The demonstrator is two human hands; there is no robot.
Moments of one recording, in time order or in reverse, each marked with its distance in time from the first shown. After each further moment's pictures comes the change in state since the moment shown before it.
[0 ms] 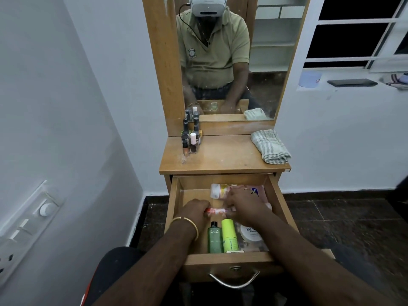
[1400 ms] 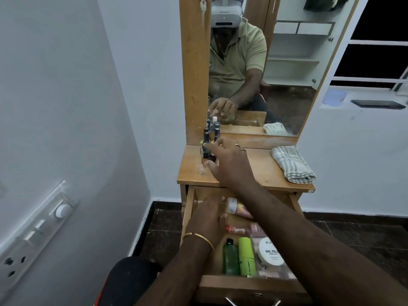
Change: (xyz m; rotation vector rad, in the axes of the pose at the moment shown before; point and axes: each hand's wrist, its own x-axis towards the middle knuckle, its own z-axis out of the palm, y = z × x) left_hand -0.006 -0.002 -0.013 -0.228 0.382 0.073; right_hand 0.104 -0.083 -0.070 -0.015 0.588 -0.090
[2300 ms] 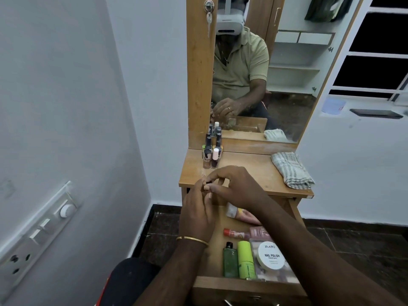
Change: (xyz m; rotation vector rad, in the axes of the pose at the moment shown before) left_hand 0.001 0.000 -0.016 -0.228 0.451 -0.068; right_hand -0.035 0.002 -0.029 0.457 -0.269 -0.078
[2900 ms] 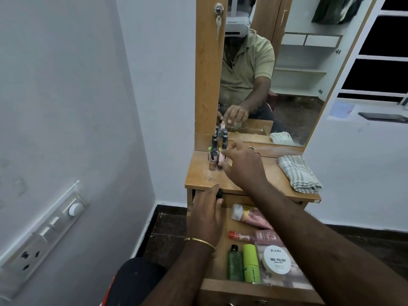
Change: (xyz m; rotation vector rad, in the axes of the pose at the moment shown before) left_hand -0.002 -0.008 0.006 0.065 -0.084 0.084; right_hand 0.048 0.011 -0.003 -0.543 0.237 0.146
